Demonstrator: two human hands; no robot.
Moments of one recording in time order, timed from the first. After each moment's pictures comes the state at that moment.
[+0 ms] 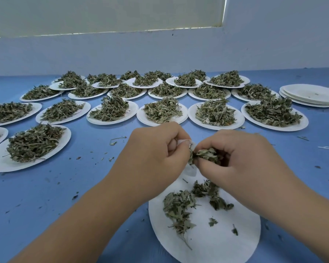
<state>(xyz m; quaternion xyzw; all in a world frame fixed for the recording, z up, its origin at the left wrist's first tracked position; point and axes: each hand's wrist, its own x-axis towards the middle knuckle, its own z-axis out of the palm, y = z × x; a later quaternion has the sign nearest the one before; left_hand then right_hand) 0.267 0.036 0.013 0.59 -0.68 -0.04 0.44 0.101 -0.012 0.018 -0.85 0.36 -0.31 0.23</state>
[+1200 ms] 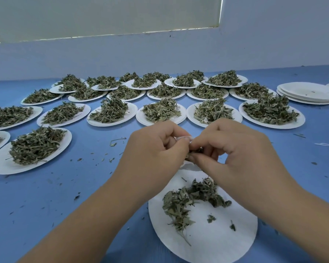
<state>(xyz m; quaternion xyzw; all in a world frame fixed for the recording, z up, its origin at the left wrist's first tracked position) 0.257 0.040 0.018 0.60 -0.61 -0.17 0.49 0.102 -0.009 0.014 -0.85 0.29 -0.40 0.18</state>
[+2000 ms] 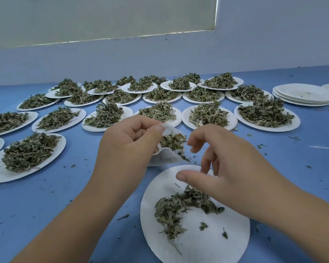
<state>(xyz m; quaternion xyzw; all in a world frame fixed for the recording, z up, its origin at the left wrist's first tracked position) 0.267 0.034 0.023 0.57 -0.51 -0.20 0.62 0.092 -0.014 0.020 -0.89 0.31 -0.28 0.20</state>
